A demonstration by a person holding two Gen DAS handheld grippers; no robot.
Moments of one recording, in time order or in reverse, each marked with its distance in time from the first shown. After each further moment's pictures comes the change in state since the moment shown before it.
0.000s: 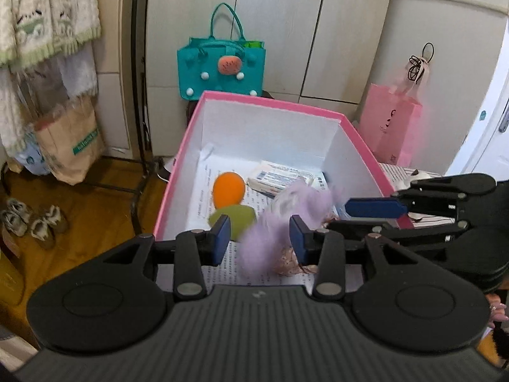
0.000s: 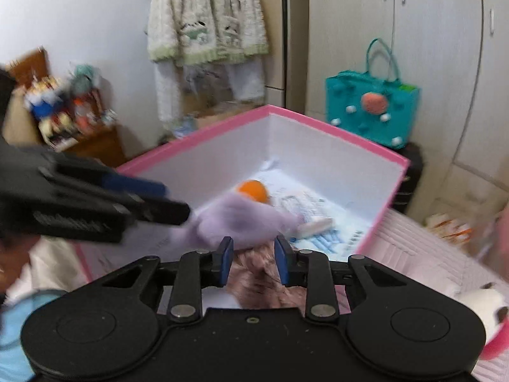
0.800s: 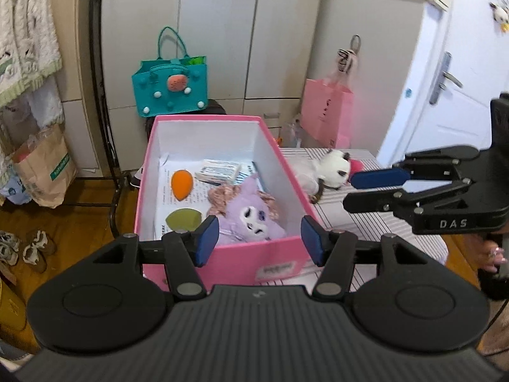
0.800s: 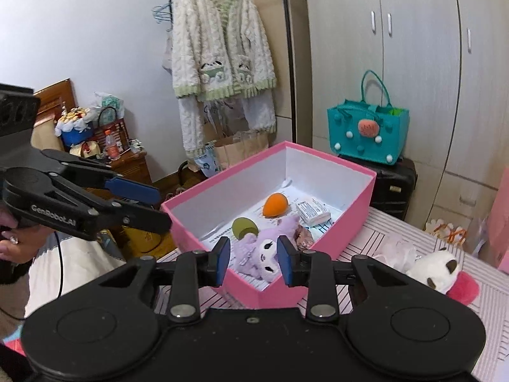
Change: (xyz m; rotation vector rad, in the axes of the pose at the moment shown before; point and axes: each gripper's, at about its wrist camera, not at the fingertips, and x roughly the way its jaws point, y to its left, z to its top) left arm -0.128 -0.041 -0.016 0.156 0.008 -0.151; right arm -0.147 0.026 -0.023 0.041 -0.108 0.057
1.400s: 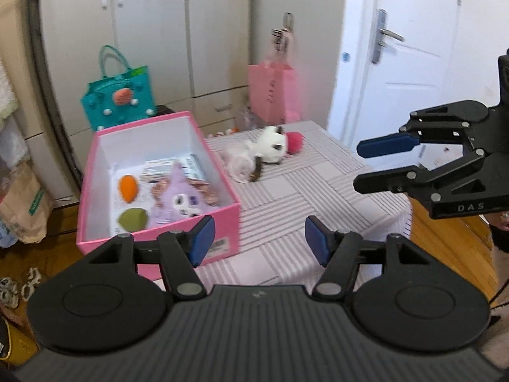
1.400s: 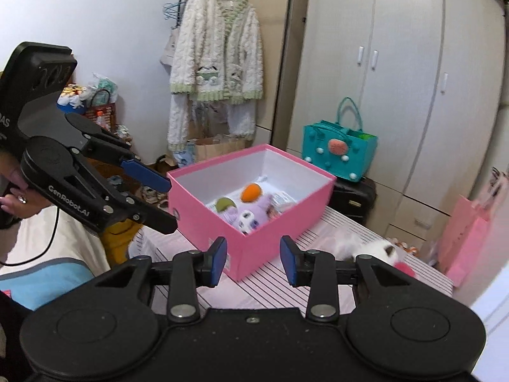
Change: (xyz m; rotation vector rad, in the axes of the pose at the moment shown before) left arm -0.016 -0.078 -0.020 0.206 0.041 -0.111; right arm -0.095 0.030 -0.047 -0.128 -0.033 -0.157
